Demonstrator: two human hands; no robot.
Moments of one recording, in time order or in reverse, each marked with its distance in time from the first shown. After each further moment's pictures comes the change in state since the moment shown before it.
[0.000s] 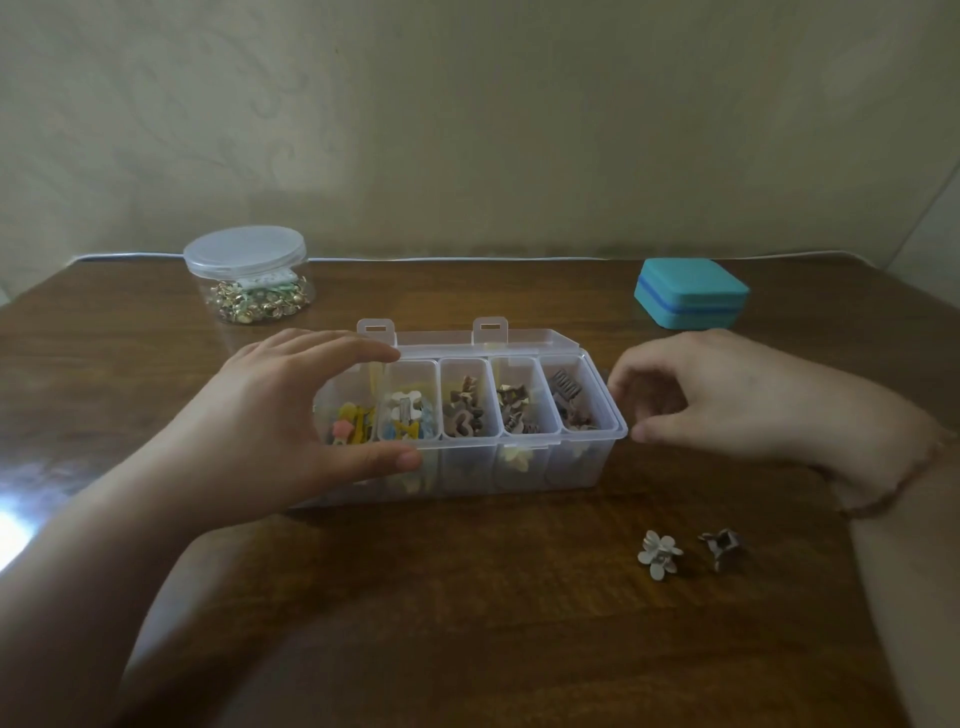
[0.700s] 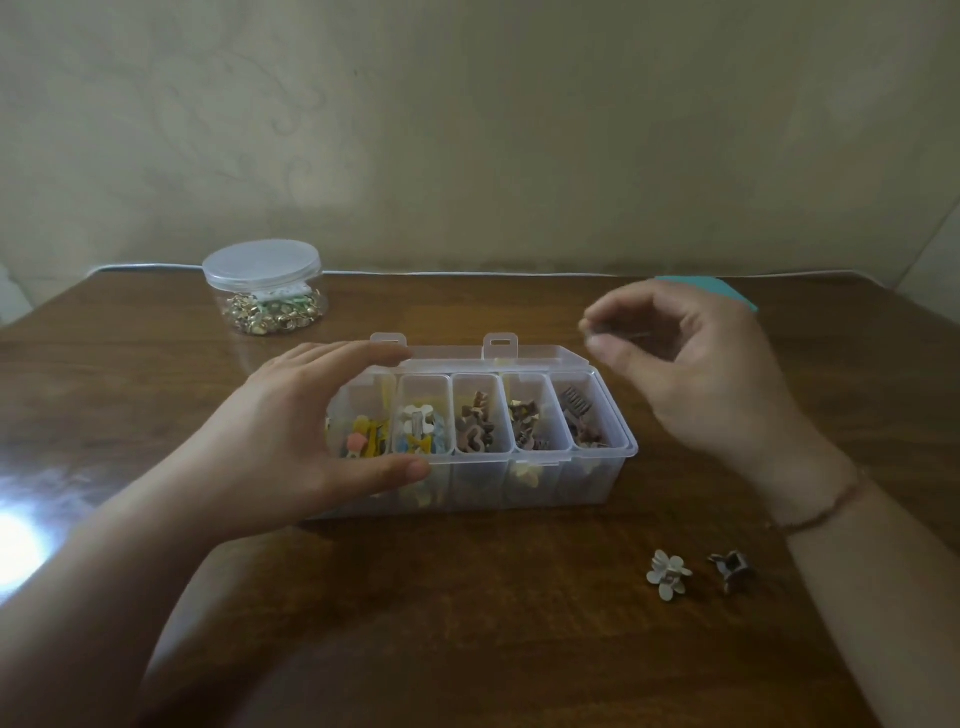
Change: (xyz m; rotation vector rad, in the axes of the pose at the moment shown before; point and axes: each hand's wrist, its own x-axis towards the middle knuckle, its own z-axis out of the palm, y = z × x) left_hand -0.002 -0.002 0.001 -0.127 0.043 0.025; right_hand 0.015 -0.018 0.020 0.569 0.730 -0.319
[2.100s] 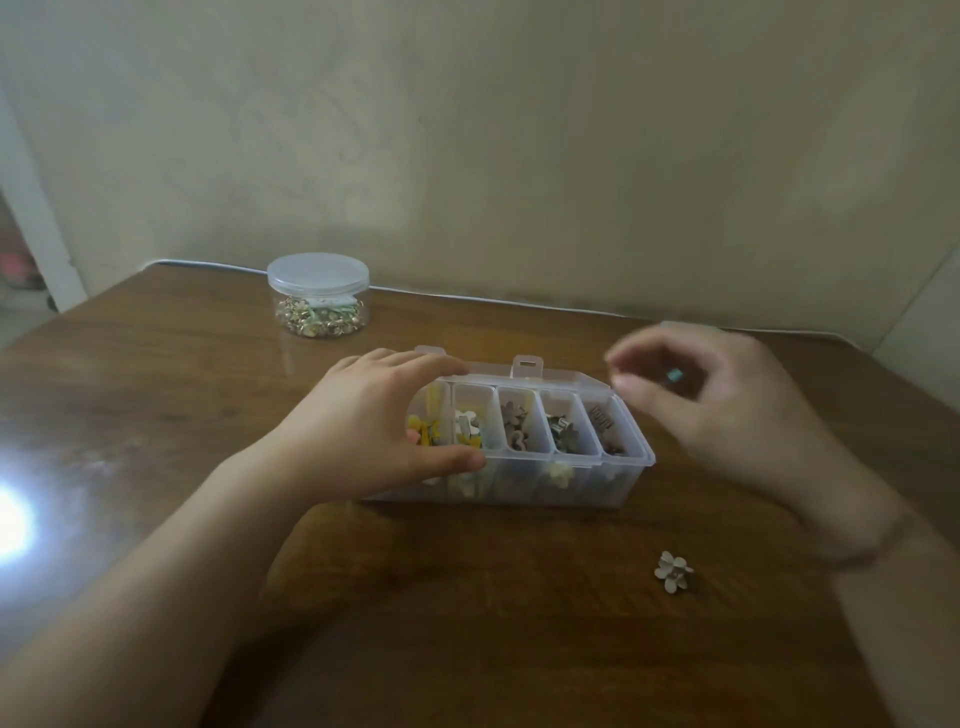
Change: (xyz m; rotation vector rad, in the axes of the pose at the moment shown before) left_hand 0.000 0.008 -0.006 0.130 -0.086 -0.028; right_hand -0.010 -0.045 -0.011 -0.277 -0.148 -0.060
